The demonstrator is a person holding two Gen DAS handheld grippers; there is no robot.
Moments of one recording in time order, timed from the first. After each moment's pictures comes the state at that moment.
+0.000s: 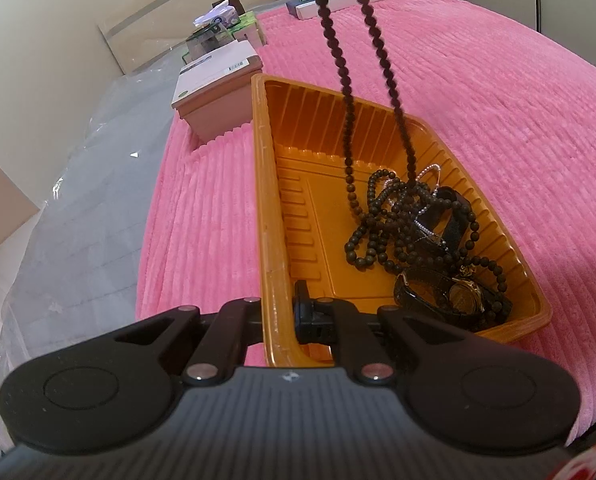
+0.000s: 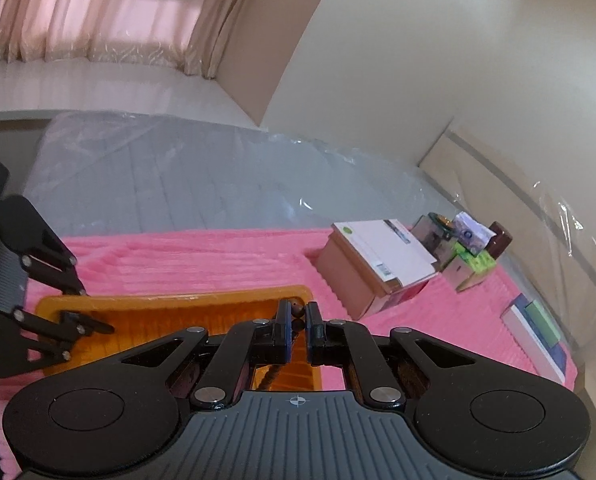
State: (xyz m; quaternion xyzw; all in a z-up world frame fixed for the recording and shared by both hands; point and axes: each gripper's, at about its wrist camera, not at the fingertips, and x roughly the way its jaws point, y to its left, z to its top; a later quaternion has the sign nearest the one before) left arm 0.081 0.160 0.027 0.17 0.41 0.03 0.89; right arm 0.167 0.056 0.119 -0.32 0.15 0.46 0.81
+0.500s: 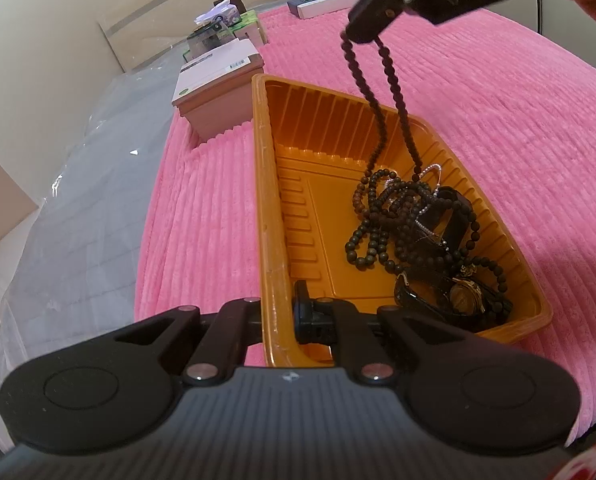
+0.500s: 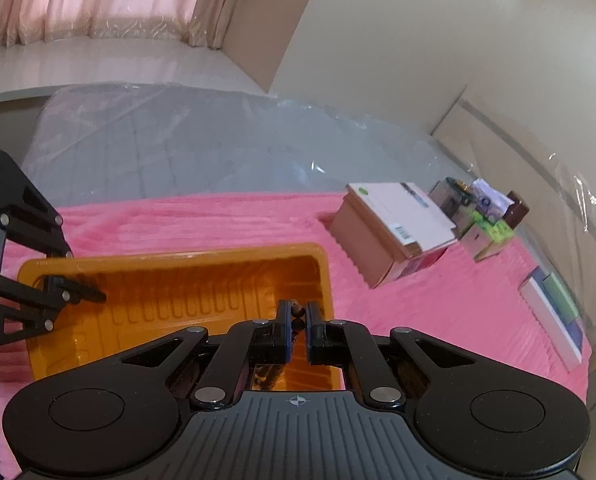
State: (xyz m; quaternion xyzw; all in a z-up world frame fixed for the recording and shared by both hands) left arm 0.081 0.162 0.025 0.17 0.41 0.03 0.90; right arm 0.184 0.064 0.087 -0.33 0.20 0.46 0.80
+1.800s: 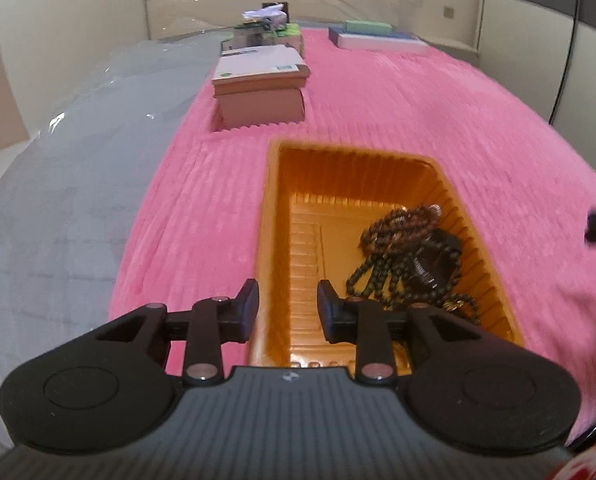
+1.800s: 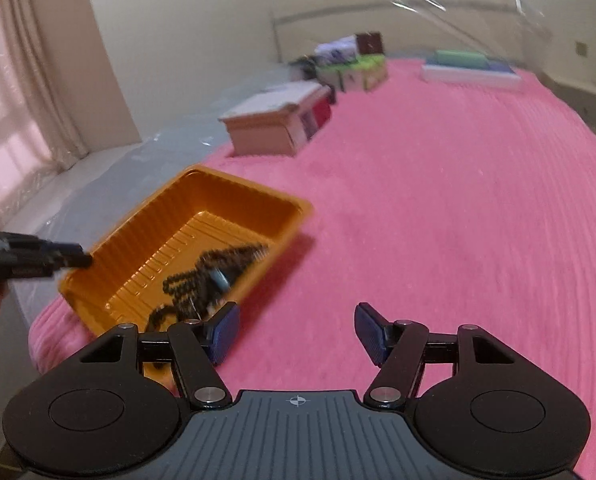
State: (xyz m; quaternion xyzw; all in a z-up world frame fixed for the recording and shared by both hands) left arm 0.054 0.224 0.038 0.00 0.38 0.03 0.93; right arm 0.126 -0.133 0.028 0.03 0.37 0.33 0.87
